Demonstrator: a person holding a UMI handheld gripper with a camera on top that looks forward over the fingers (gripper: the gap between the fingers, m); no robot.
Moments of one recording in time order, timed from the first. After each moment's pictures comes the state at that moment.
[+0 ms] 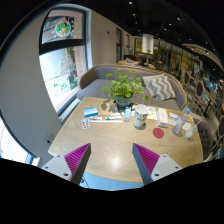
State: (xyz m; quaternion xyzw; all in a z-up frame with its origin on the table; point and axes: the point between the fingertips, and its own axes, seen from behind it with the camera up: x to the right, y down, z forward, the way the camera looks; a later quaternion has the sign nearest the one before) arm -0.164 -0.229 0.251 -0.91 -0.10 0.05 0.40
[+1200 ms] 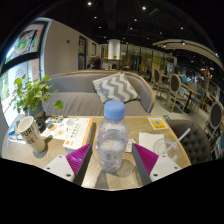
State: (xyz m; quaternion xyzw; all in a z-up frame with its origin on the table) arm 0.263 0.084 0.081 -0.88 0.02 -0.03 0.48
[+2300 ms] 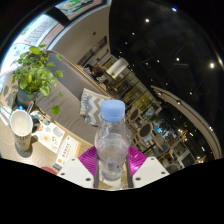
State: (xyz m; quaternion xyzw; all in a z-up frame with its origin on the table) arm 0.204 0.121 0.236 -0.78 -0.15 -0.35 0.49
